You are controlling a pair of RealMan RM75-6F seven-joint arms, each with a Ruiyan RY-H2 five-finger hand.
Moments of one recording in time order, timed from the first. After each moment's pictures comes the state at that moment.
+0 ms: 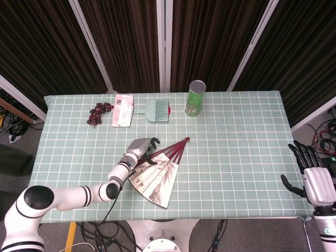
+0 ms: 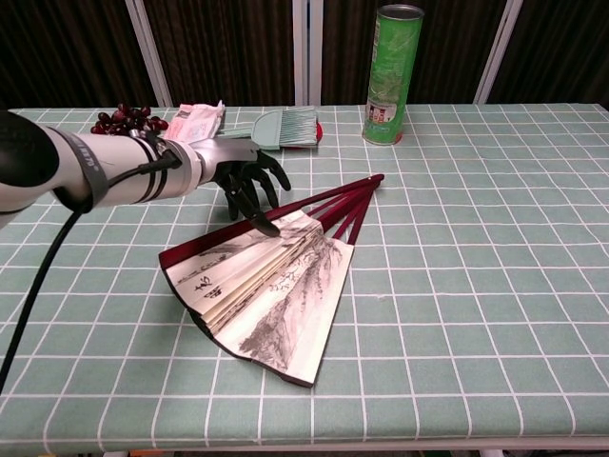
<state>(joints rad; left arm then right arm) -1.11 -1.77 -0.18 -1.20 0.45 0.64 0.22 0.12 -1.07 0.07 -1.57 -1.57 1.51 0.22</state>
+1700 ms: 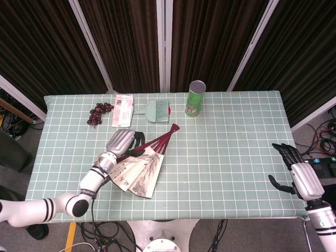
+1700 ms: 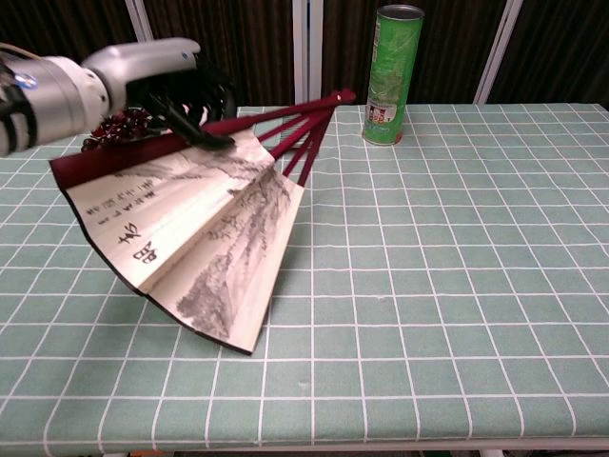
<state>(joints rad) -0.83 -1.47 -0.22 -1.60 1.02 0.95 0.02 0.20 -1.00 0.05 -1.63 -1.62 1.35 0.45</state>
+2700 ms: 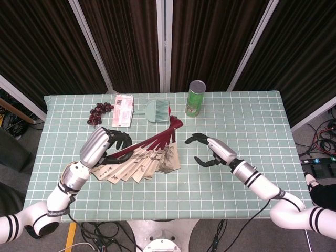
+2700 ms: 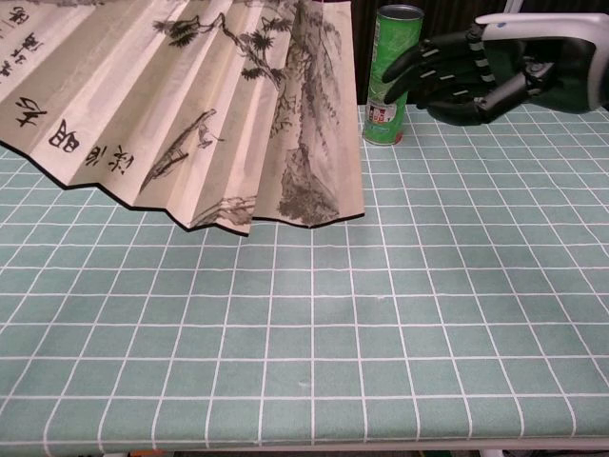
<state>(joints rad) -0.64 -1.28 -0.22 -1.77 1.62 1.33 -0.38 0.76 -1.22 0.18 -1.62 -1.49 0.78 0.79</state>
